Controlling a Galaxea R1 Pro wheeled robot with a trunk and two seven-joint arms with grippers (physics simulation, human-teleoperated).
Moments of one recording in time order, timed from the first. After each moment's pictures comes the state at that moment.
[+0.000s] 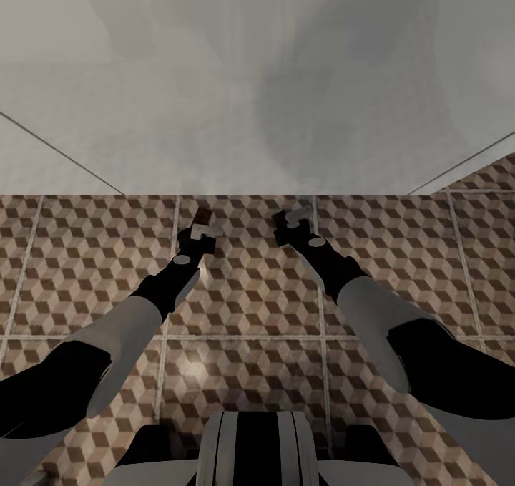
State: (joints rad) left arm -1.18 -0.06 -0.33 -0.41 0.08 -0.04 0.18; right arm -1.29 0.15 0.27 -0.34 0.05 0.01 0.06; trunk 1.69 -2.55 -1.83
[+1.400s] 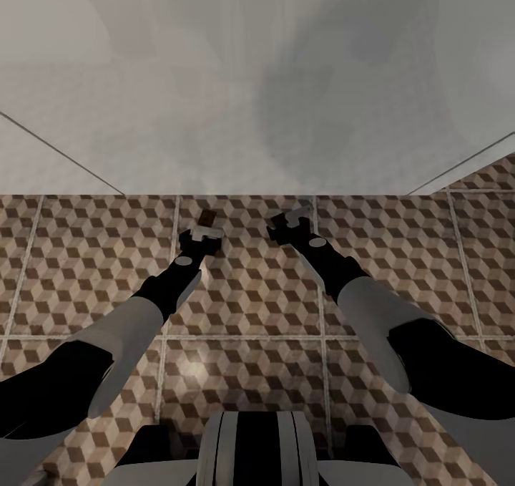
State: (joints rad) left arm -1.18 -0.07 -0.33 -0.39 0.07 -0.03 0.19; right arm -1.29 0.15 0.27 -0.34 0.05 -0.02 0.06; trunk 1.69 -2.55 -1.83
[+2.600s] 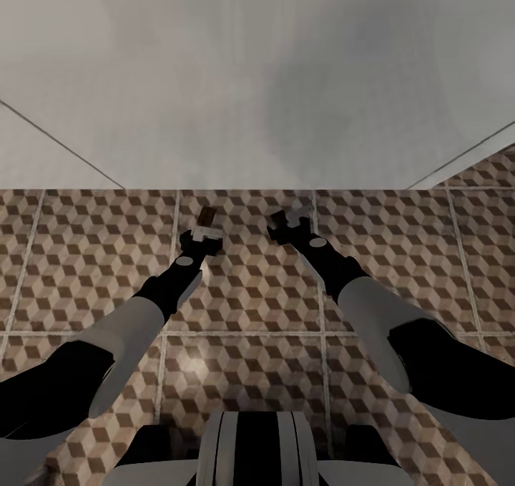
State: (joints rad) left arm -1.18 -0.07 -0.33 -0.39 0.07 -0.04 0.19; right arm -1.29 0.14 0.27 -0.34 0.05 -0.02 0.06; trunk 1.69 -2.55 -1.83
